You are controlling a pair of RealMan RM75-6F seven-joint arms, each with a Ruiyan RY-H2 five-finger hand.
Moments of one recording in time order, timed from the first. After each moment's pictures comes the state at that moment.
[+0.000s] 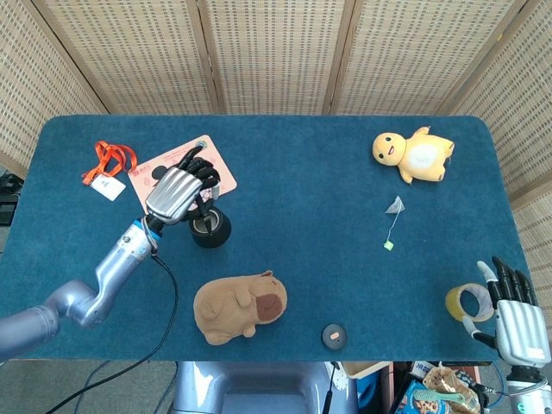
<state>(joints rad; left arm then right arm) -0.86 -1.46 -0.28 -1.28 1.46 0.96 -0.05 -0.01 -1.15 0.06 -1.75 -1.44 1.52 -0.14</state>
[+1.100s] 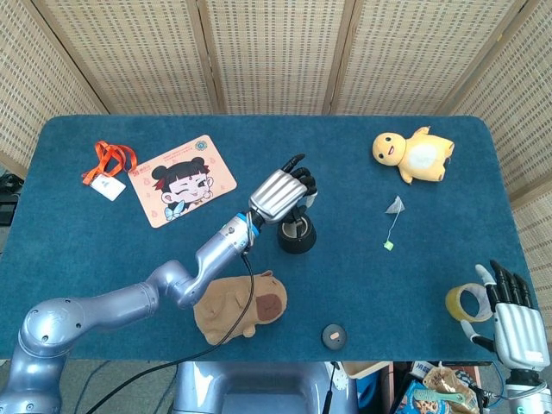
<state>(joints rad) -1.23 -1.80 -0.37 -1.01 1.30 0.76 0.08 -0.02 -1.13 0.05 -1.78 -1.44 1.53 -0.16</state>
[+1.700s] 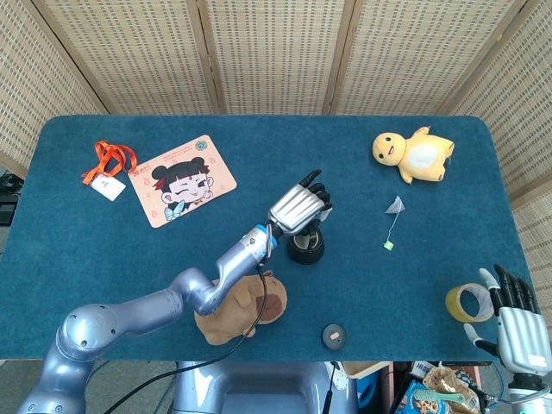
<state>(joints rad) -1.31 -1.94 -0.33 -0.86 1.30 0.75 0.07 -0.03 -1.13 0.04 -1.78 -1.43 1.53 -0.16</state>
